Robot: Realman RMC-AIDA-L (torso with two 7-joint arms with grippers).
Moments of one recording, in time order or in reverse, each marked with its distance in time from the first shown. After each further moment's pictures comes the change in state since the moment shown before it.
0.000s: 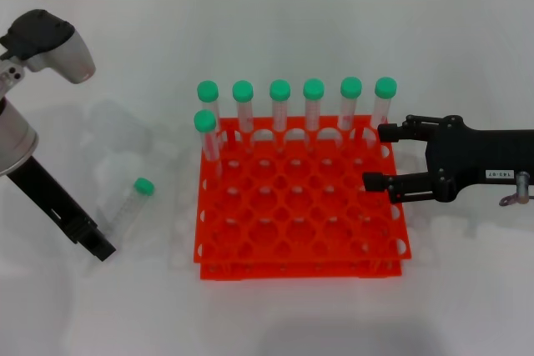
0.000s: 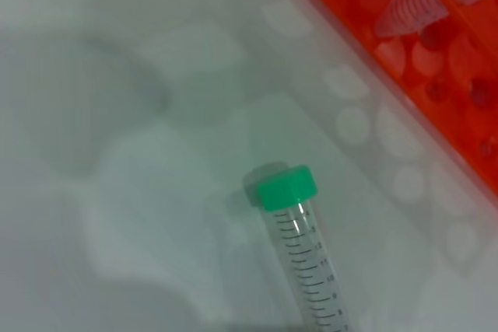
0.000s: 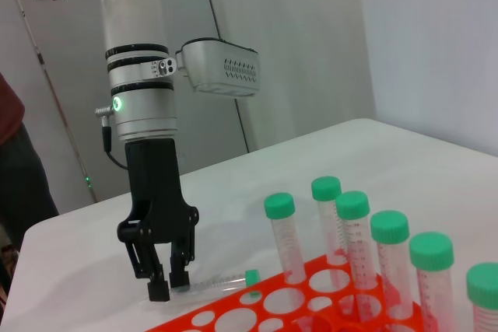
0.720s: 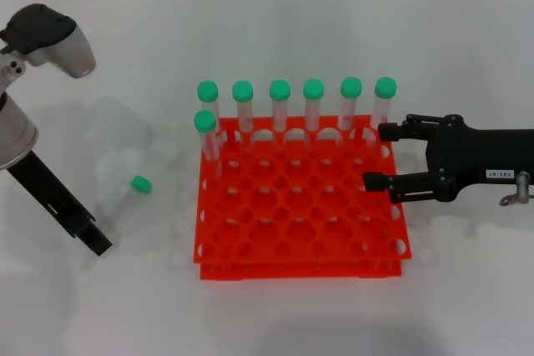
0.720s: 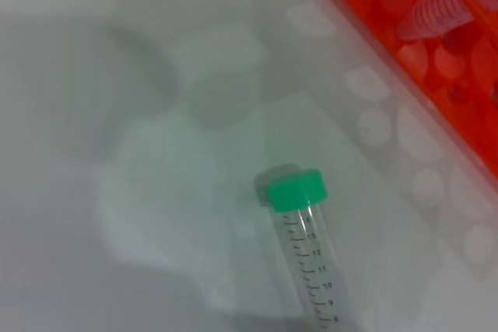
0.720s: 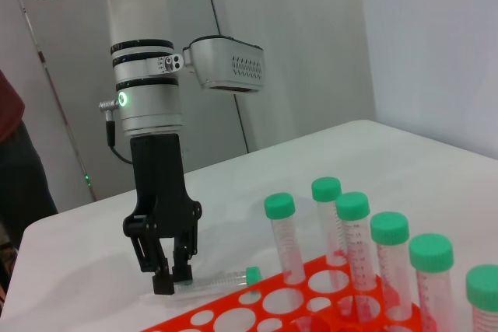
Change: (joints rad) left arm -0.015 0.000 0.000 -0.001 0.024 -0.006 -0.030; right arm 0.000 0.000 0.002 0.000 0.000 0.000 -0.011
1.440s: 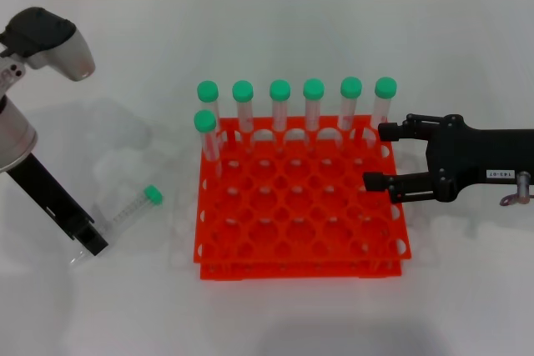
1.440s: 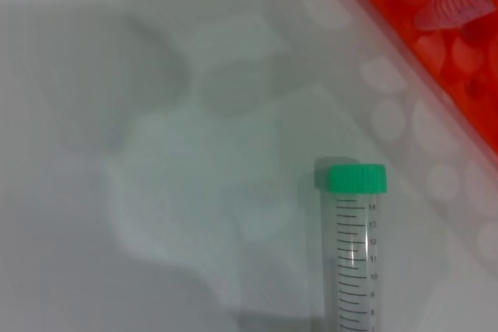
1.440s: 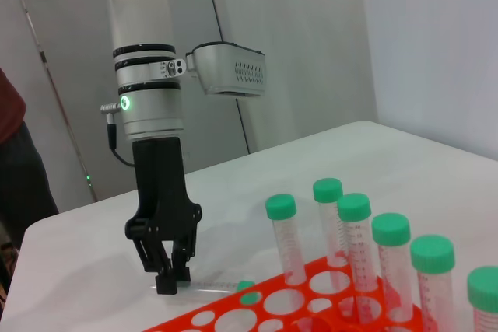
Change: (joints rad) left arm 0.003 0.002 0.013 -0.011 0.001 -0.015 -0.017; right arm 0.000 0.000 0.002 0.000 0.000 -0.003 -0.003
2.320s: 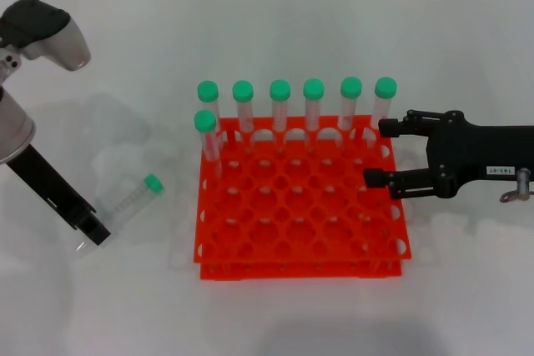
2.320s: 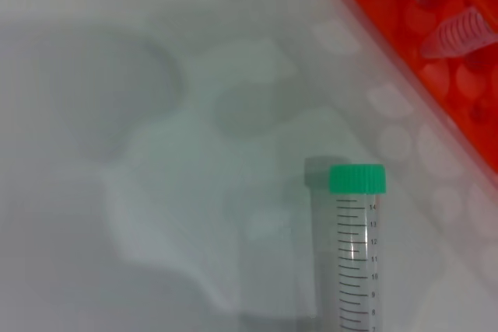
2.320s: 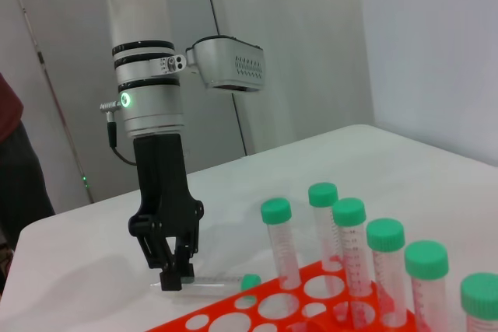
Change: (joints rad) left arm -0.003 0.007 -0.022 0.004 -0.009 -0.007 -0.004; right arm 0.004 0.000 0.006 0.000 0.000 0.003 -0.005
